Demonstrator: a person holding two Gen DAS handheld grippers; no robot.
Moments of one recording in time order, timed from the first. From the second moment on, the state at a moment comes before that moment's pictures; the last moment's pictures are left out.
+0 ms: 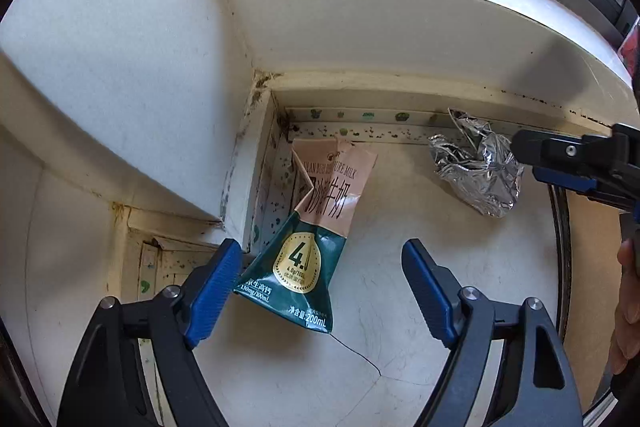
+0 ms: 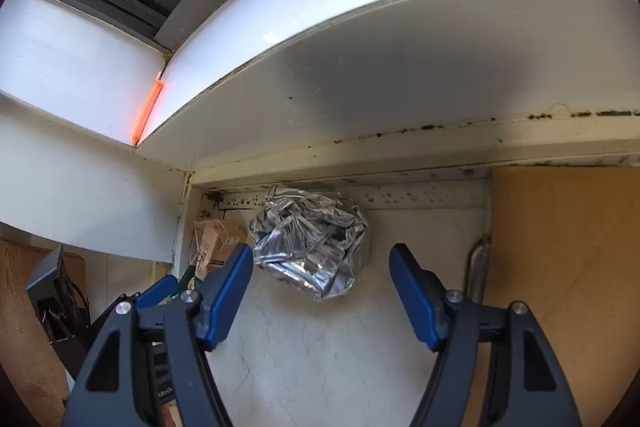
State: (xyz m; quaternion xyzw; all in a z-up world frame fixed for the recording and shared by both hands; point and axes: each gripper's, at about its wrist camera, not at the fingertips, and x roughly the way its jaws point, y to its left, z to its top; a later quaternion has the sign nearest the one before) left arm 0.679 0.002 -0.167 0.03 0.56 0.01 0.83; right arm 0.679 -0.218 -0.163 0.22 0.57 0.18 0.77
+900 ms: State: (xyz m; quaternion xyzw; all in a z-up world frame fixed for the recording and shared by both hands) left arm 0.672 0.032 -0.200 -0.10 0.59 0.05 0.80; right arm 0.670 -0.182 -0.175 0.18 0.56 0.27 0.76
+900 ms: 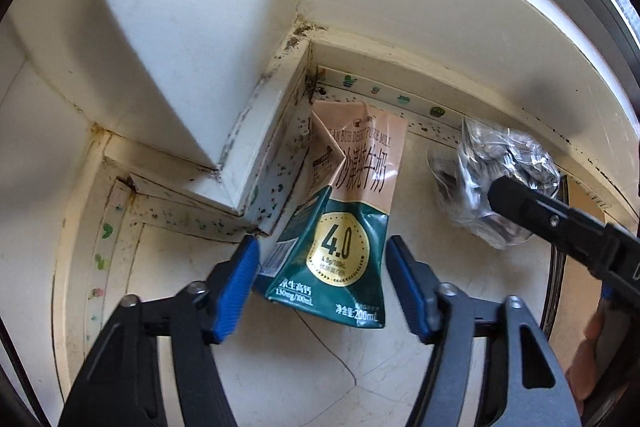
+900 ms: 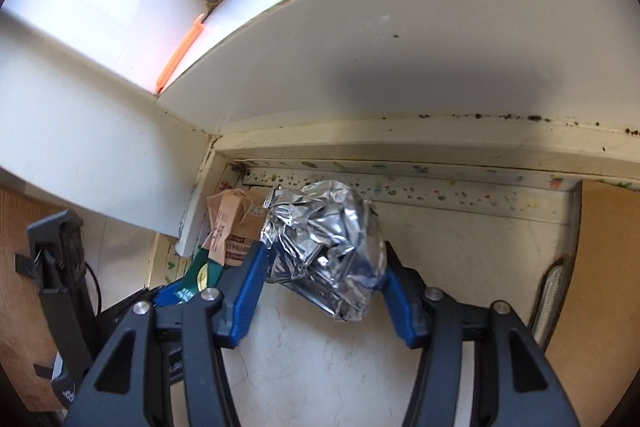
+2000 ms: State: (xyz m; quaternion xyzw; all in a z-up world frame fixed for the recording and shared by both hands) left arm 0.454 -0.012 -0.079 -0.08 0.50 -0.01 0.86; right arm 0.454 -0.210 -0.069 0.18 0.48 0.27 0.81
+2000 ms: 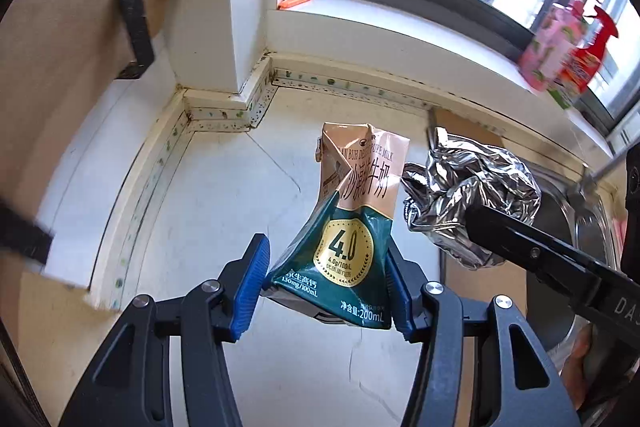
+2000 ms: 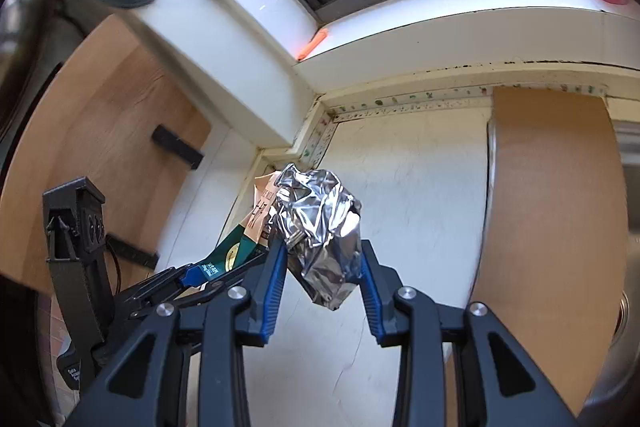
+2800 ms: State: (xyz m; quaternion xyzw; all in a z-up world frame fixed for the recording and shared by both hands) left arm 0.147 0.011 -0.037 -0.04 0.46 -0.09 0.88; right arm 0.124 -0.192 -0.039 0.17 0.45 0.20 0.86
